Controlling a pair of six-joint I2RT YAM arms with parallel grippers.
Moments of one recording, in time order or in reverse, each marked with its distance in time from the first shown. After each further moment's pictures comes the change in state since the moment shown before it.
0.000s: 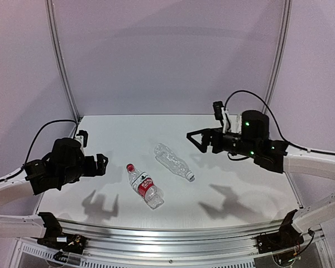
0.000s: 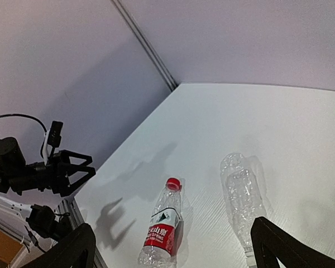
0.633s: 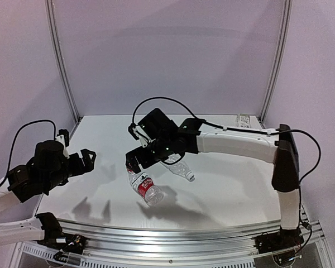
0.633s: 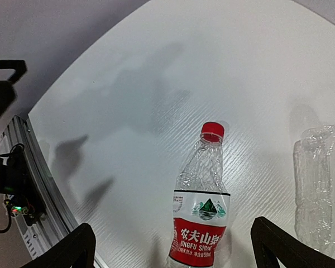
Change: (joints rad) left arm -0.031 -0.205 0.003 -0.113 -0.096 -0.172; right arm 0.348 0.842 1.070 -0.795 0.206 -0.131
